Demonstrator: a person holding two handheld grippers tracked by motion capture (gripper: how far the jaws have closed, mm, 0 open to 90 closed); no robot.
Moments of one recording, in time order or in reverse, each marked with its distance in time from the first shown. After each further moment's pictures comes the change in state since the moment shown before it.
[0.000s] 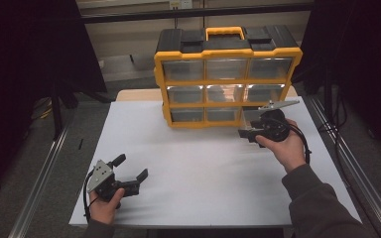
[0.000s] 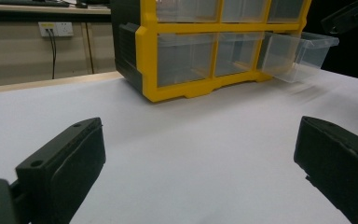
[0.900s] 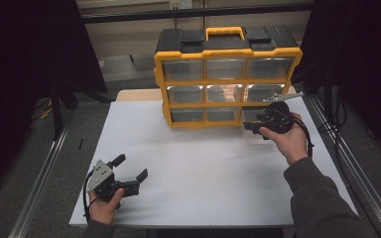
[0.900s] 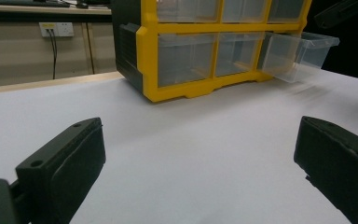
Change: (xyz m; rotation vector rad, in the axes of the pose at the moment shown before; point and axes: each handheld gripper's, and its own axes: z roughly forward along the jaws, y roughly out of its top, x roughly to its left) left arm 0.000 0.000 -0.001 0.000 0.002 0.000; right arm -0.020 0.010 0.001 0.006 -0.065 0.032
